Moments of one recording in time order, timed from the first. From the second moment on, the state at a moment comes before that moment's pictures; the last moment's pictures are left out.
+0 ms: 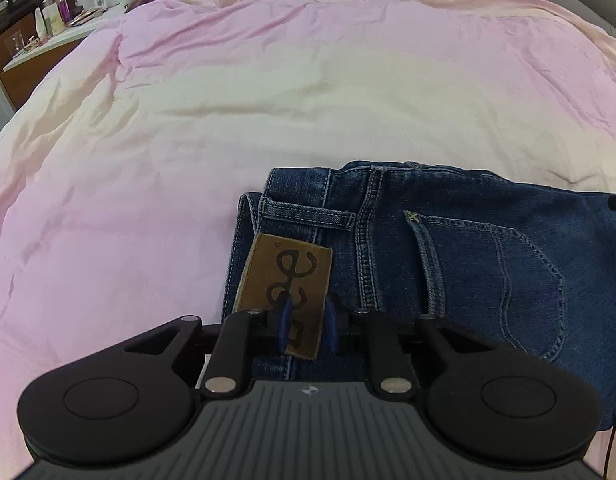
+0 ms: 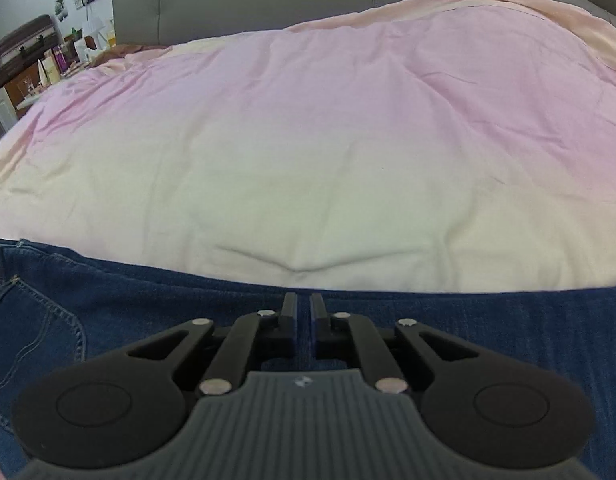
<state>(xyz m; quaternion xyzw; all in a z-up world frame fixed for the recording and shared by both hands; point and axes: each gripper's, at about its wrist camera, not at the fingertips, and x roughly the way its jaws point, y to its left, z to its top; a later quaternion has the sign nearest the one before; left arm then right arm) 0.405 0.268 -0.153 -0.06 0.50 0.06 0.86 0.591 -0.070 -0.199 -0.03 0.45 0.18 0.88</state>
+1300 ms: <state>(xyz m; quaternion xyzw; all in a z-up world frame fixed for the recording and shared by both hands) 0.343 0.199 -0.171 0.11 0.51 0.00 0.85 0.331 0.019 -0.237 -0.20 0.33 0.37 0.85</state>
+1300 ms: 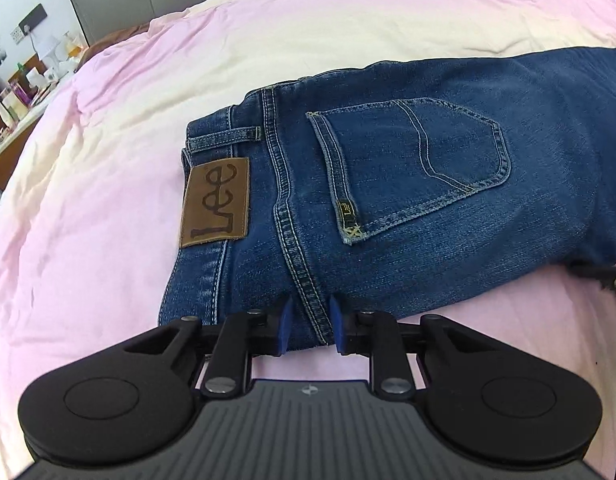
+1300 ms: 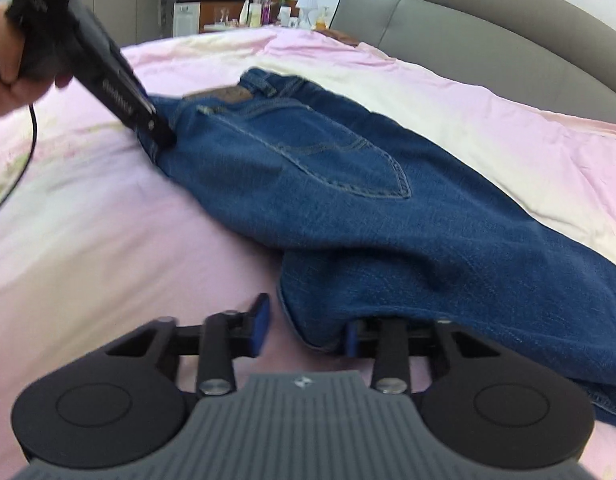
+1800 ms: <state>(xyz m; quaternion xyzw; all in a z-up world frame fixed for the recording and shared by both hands) 0.336 0.228 -0.169 0.15 0.55 0.05 0.82 0.323 -0.014 -0.240 -0.22 0.39 0.40 0.80</state>
